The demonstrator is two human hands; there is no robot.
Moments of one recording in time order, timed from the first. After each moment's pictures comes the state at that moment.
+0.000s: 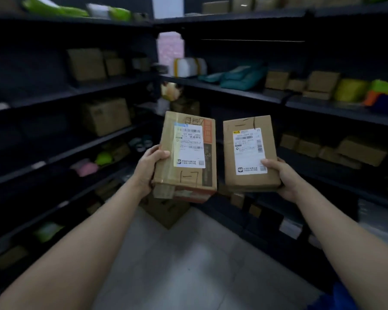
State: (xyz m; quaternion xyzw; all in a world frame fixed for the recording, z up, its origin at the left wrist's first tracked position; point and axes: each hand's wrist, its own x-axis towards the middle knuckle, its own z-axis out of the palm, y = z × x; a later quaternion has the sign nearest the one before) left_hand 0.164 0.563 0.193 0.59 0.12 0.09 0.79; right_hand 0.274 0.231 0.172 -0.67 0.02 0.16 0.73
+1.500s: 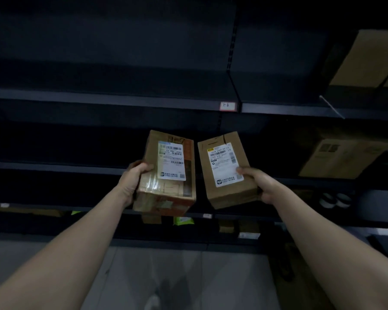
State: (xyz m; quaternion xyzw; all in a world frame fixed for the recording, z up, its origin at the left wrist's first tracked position) left_hand 0.063 1.259 0.079 0.42 0.50 0.40 0.65; right_hand 0.397 1.156 0.093 -0.67 -0.28 0.54 0.42
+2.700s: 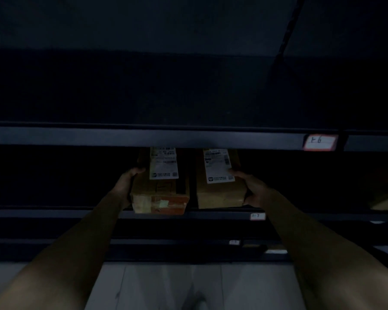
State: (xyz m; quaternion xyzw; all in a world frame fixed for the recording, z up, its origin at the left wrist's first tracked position) left_hand 0.029 1.528 0.004 0.35 0.53 0.29 0.72; right_hand 0.356 1.415 0.011 -0.64 -0.15 0.63 0.42
